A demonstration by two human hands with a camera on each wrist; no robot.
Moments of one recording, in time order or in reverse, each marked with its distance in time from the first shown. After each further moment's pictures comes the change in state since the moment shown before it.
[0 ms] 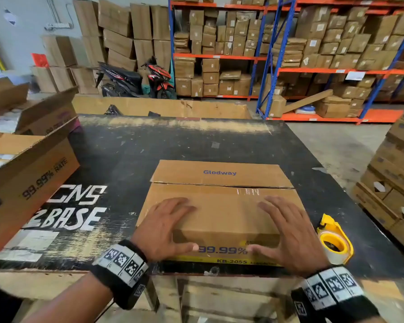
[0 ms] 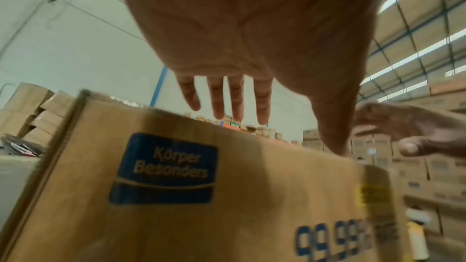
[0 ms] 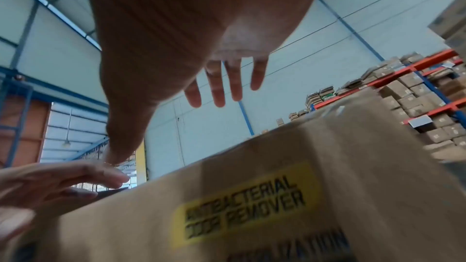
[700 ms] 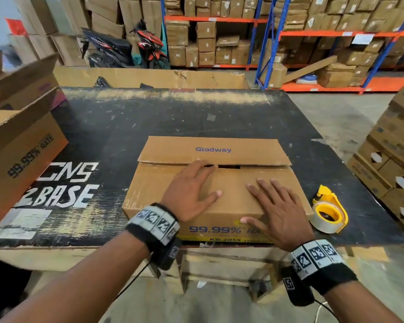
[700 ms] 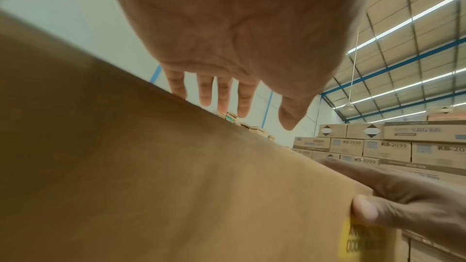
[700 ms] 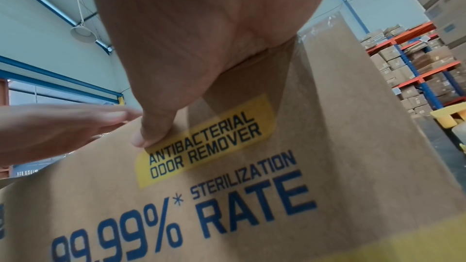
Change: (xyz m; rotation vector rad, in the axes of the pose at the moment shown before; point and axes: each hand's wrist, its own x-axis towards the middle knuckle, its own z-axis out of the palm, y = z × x) left_hand 0.059 0.044 0.030 -0.066 0.029 0.015; right_hand -0.006 0.013 0.041 -0.158 -0.297 0.100
